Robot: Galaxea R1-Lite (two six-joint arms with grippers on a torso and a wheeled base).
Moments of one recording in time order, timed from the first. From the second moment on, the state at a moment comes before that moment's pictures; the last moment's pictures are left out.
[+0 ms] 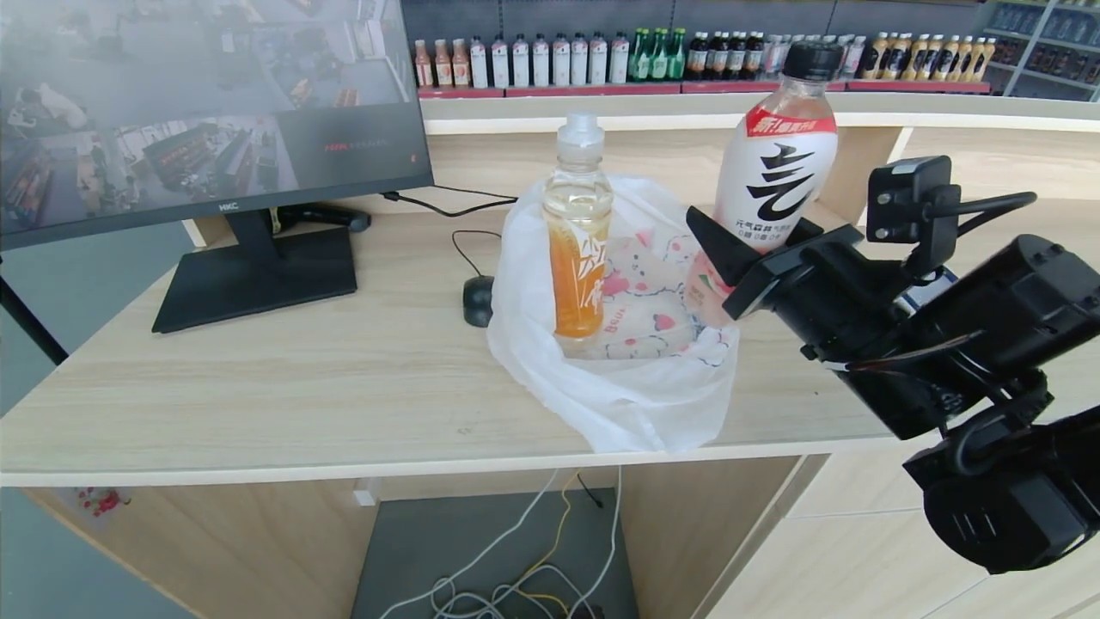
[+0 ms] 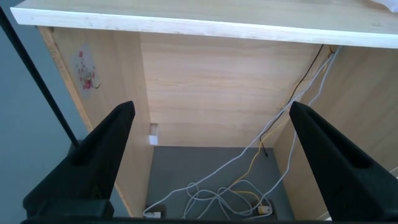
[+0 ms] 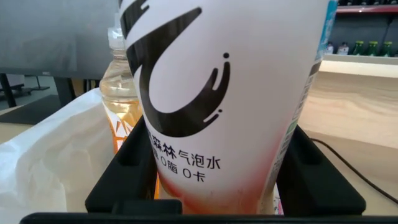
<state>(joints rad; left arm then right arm) 0.00 0.00 0.00 0.00 0.00 0.00 0.49 1.82 -0.73 -1.56 0.07 -0.09</state>
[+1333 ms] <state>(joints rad) 0.00 0.00 0.00 0.00 0.00 0.00 0.50 2.07 -0.91 -1.55 0.07 -0.10</state>
